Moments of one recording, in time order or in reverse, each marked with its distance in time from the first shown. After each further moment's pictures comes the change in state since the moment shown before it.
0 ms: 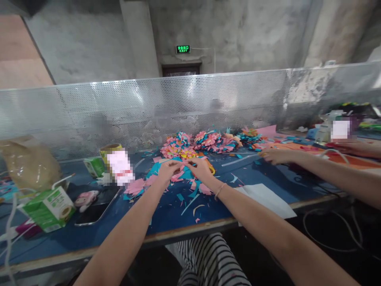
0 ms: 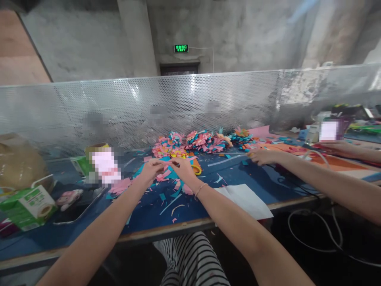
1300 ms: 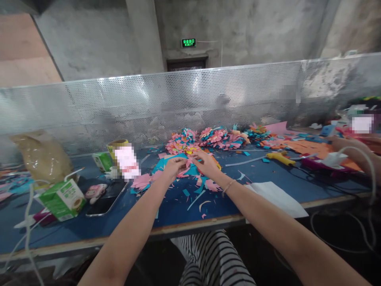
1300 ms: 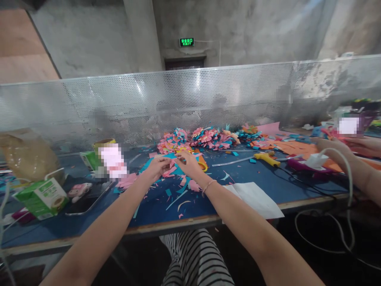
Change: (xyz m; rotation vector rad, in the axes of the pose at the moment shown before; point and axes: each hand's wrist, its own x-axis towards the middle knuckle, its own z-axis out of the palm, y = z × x) left_hand 0.004 -0.008 -0.003 -0.164 -0.101 -0.094; right_hand -0.002 0.002 -0.006 0.046 -0.052 -0.081
